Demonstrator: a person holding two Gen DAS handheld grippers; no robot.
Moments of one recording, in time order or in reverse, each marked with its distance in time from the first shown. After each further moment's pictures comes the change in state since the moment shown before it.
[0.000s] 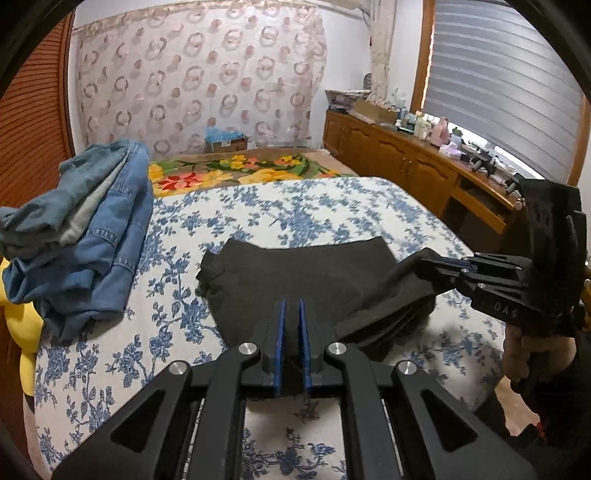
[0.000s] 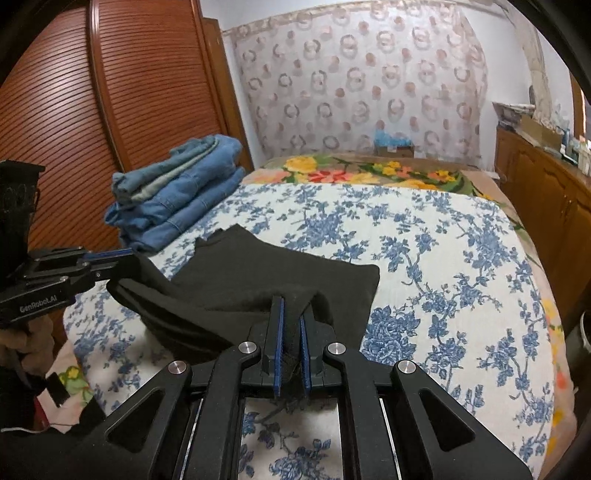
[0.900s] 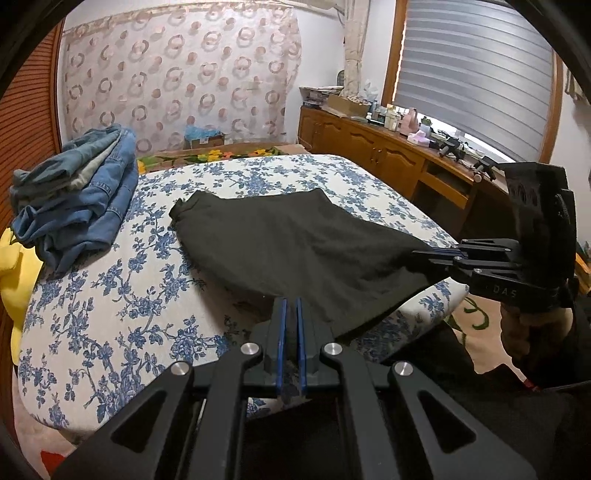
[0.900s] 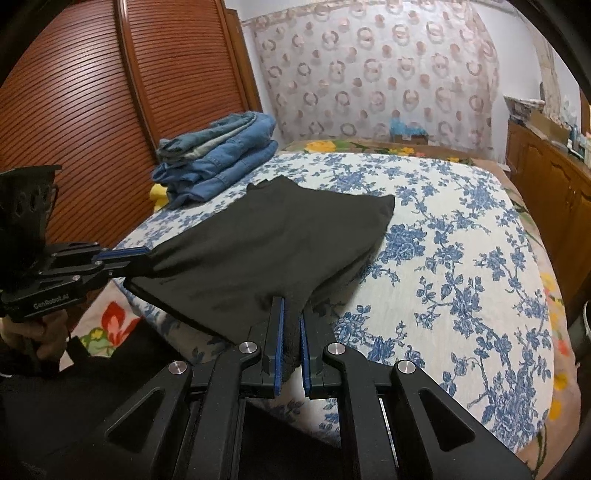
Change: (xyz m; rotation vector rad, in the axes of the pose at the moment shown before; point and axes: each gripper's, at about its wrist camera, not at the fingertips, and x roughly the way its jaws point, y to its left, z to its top) left arm -0.069 -0.047 -0.077 0.040 -0.006 -0.087; right arm -0.077 0.034 -0.070 -0.031 0.041 0.061
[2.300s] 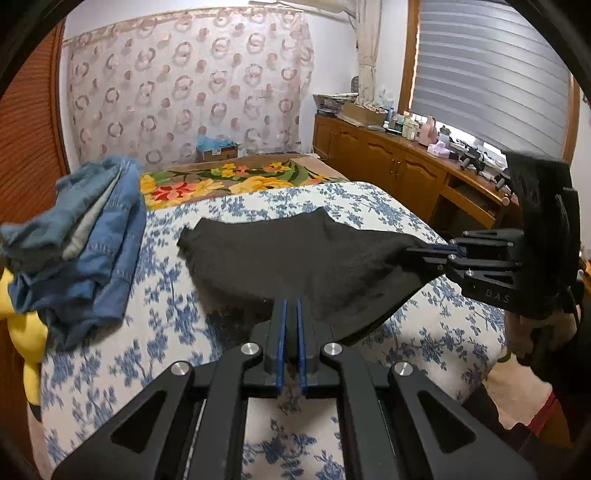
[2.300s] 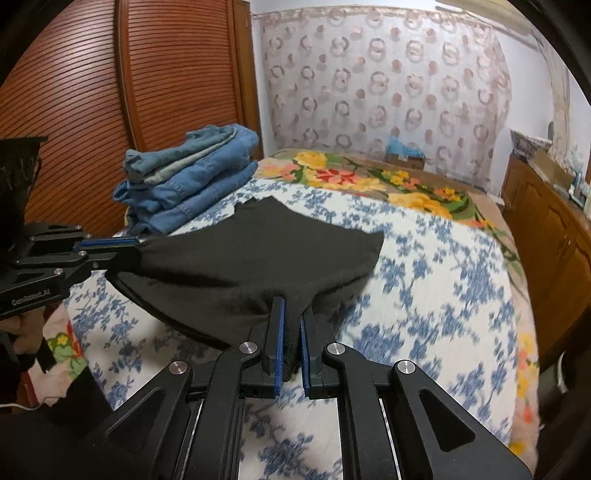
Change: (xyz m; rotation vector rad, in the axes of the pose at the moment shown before) left arm 0.045 0.036 0.073 -0.013 -0.020 0.055; right arm 0.053 -0.026 0.084 -0.100 0.011 -0.072
